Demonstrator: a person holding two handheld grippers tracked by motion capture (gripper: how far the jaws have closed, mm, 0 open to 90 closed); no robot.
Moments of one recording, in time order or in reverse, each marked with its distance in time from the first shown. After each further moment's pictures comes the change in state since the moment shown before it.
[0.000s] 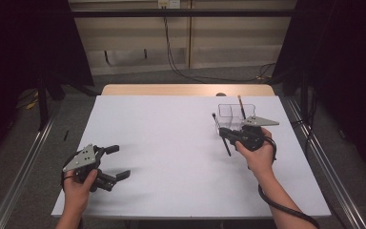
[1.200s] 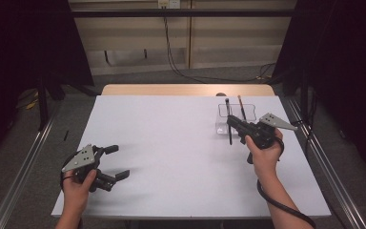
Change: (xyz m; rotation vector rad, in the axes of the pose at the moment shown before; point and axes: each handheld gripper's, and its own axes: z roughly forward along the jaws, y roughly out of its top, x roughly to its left) left arm 0.000 0.000 -0.002 -0.005 0.004 0.000; right arm -0.010 0.005 -0.021 -0.306 0.003 0.061
